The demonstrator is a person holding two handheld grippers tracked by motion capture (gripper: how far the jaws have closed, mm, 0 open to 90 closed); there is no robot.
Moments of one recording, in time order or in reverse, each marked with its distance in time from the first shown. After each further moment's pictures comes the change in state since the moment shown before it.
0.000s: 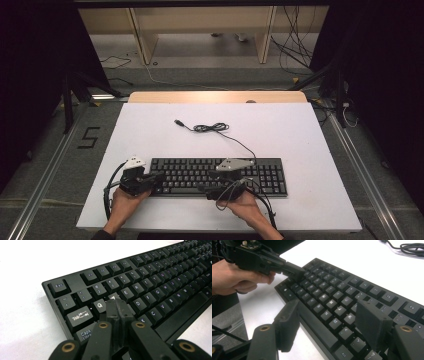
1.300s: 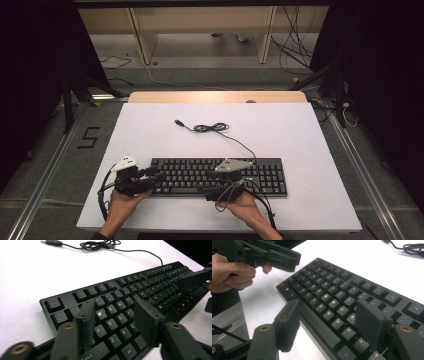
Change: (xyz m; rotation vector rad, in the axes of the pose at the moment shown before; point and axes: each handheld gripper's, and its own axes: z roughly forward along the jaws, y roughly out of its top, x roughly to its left) left arm -0.006 0.004 -0.020 -0.141 -0.067 -0.037; right arm 0.002 -0.001 0.002 0.001 0.008 -0.009
